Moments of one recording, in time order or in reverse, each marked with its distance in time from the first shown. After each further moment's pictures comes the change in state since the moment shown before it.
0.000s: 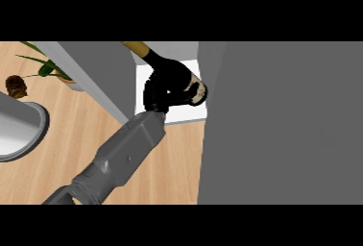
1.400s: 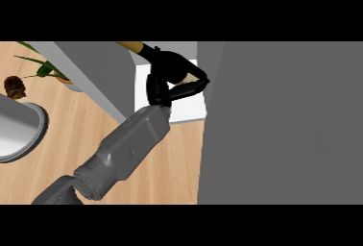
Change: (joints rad) left arm -0.080 0.008 -0.175 0.016 0.185 0.156 -0.120; right arm 0.010 -0.005 -0.004 0.013 -0.020 0.017 -0.015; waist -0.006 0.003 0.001
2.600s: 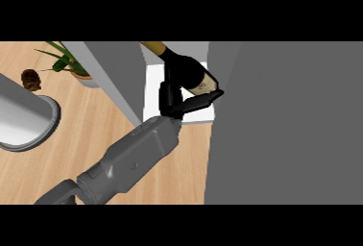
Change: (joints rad) left arm 0.052 0.005 -0.146 -0.183 0.078 0.011 -0.112; right arm -0.012 0.006 0.017 -0.026 0.029 -0.042 0.059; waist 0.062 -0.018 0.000
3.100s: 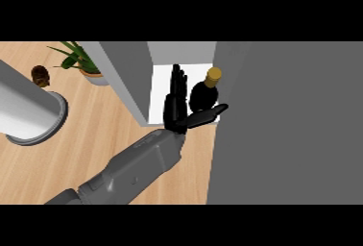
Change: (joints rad) left arm 0.084 -0.005 -0.054 -0.099 -0.043 0.023 -0.048; right arm 0.040 -0.002 0.012 -0.051 0.026 -0.021 0.022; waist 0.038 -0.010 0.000
